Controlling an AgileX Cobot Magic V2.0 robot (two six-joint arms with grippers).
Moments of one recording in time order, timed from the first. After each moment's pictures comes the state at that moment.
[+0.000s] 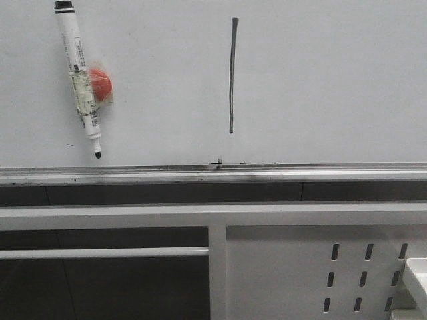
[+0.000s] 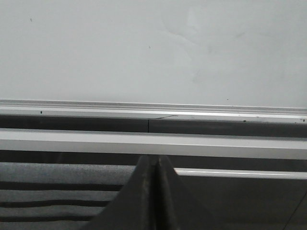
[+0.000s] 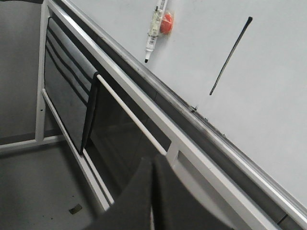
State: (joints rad) left arm -0.02 -0.01 0.00 0.01 0.34 -0.06; right arm 0.81 0.15 -0.04 -0.22 0.12 -0.10
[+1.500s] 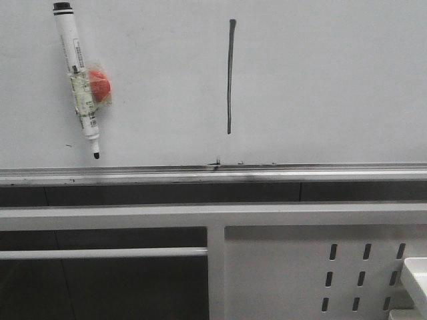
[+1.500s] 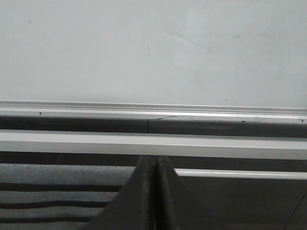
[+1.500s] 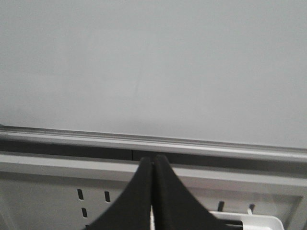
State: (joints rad) left arm -0.02 -0.01 0.00 0.02 0.34 -0.06; right arm -0.03 -0.01 0.01 0.08 0.20 -0.10
